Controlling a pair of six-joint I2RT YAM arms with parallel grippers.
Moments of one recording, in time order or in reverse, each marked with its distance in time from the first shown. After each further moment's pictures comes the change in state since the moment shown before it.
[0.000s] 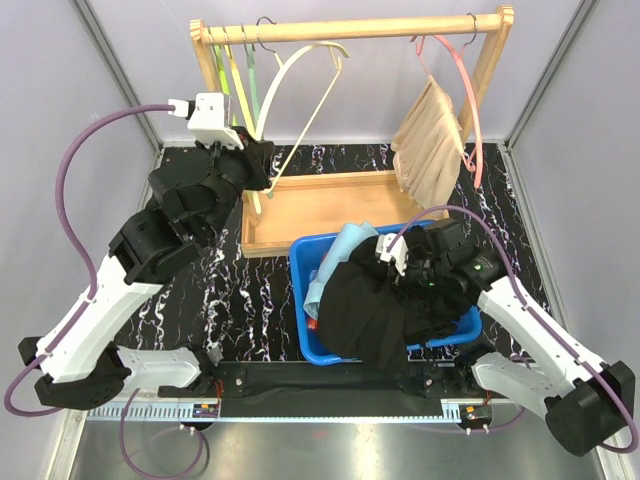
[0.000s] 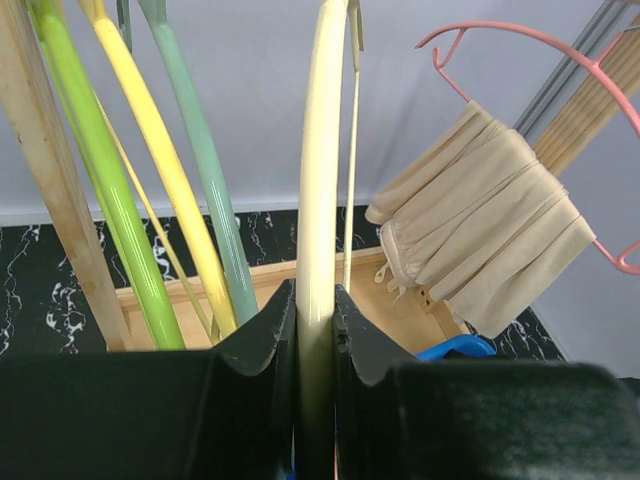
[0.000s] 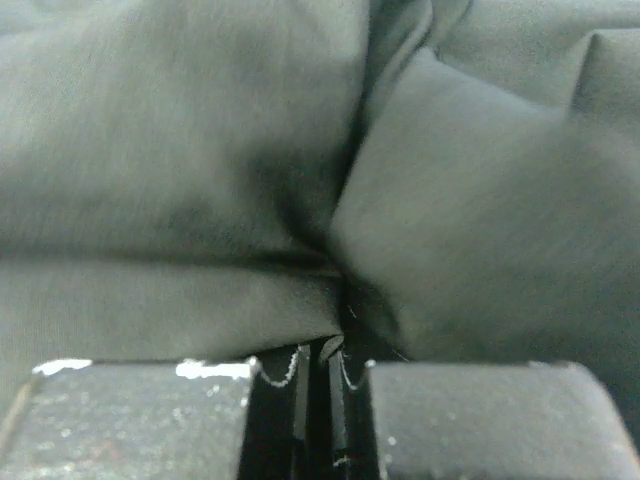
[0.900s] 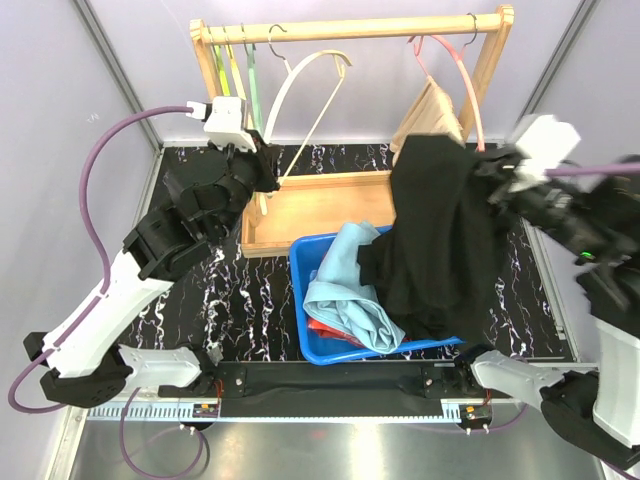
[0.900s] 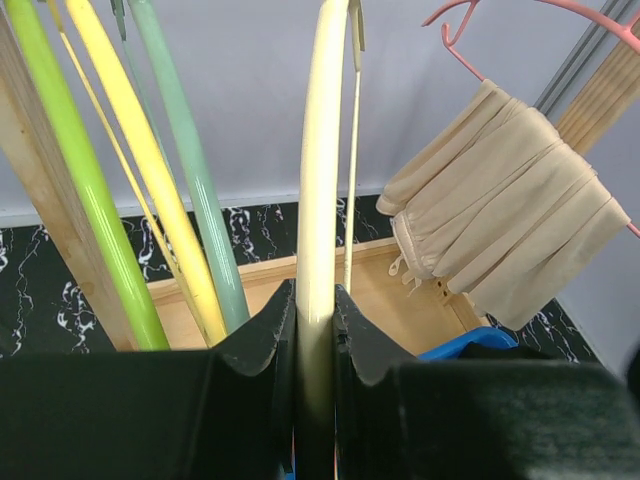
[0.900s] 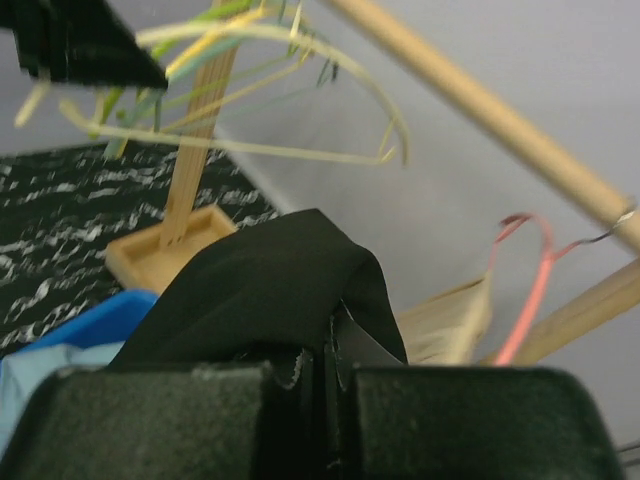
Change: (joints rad) left arm 0.000 0.019 -0.045 0.040 -0.004 0.036; right arm 0.005 0.101 1.255 -0.141 0.274 0.195
